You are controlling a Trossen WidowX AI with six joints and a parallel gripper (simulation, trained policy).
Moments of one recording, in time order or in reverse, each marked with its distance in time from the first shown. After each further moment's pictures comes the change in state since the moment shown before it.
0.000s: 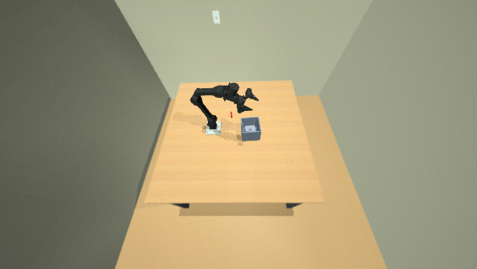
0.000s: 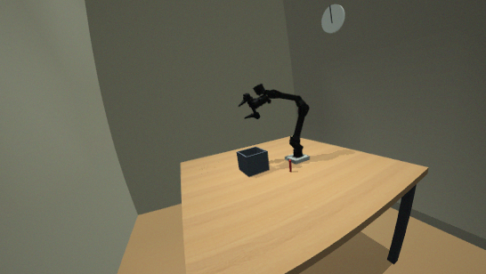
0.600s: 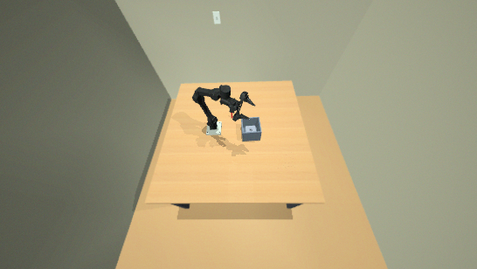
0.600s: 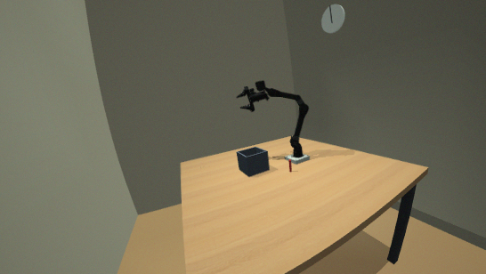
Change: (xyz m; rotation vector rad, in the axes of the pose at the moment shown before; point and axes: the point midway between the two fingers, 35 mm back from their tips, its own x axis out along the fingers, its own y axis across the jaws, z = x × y) arm -0.039 0.035 0.113 -0.276 -0.384 0.114
